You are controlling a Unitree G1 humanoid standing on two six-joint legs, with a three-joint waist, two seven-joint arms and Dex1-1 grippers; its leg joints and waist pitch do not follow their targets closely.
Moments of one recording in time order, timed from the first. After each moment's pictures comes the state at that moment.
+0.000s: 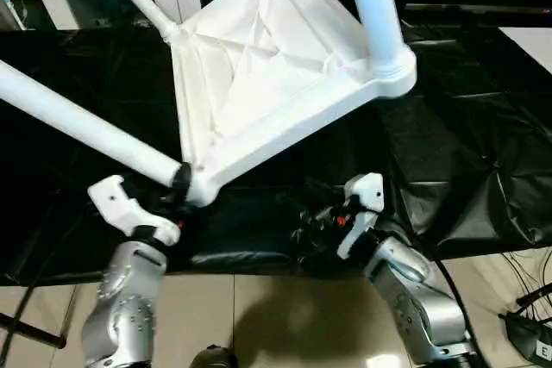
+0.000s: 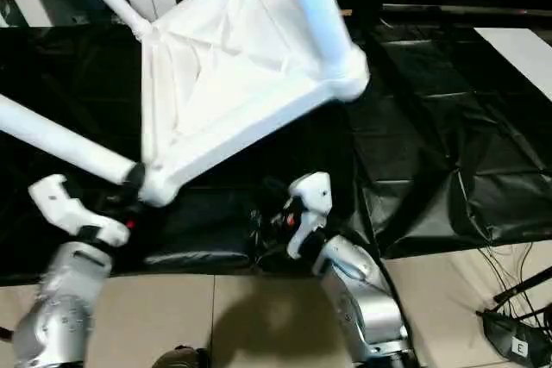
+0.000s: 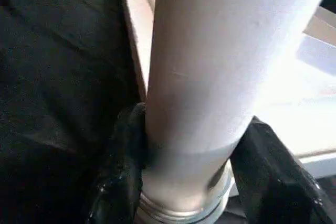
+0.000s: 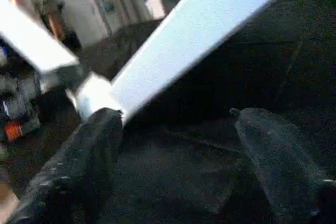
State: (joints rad) left arm -0.08 -0.05 0.28 -0.06 -0.52 0.30 -0.21; right arm -0.12 -0.03 0.12 0.04 0.36 0.21 0.55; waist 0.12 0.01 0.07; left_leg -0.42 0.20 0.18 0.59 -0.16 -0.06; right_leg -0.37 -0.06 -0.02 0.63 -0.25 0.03
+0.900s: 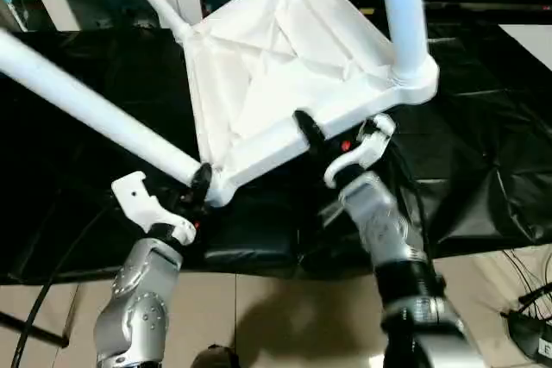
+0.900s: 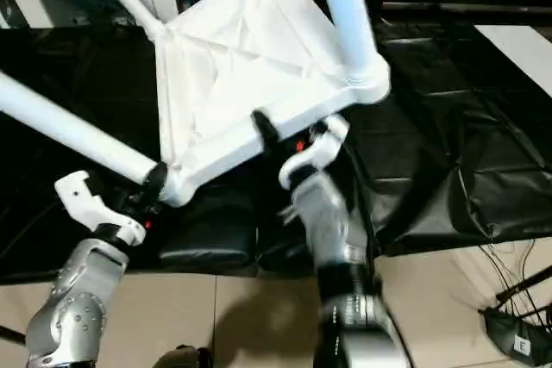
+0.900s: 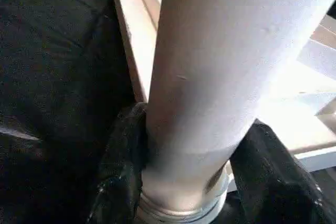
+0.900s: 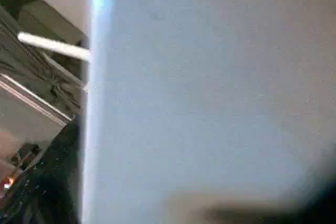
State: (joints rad) left arm -0.08 -0.06 0.21 -0.07 -0.49 0.32 -0.22; right arm -0.68 0.13 -0.27 0.63 0.62 0.18 0.28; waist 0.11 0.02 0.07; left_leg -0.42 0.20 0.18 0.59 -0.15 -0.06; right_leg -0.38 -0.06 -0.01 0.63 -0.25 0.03
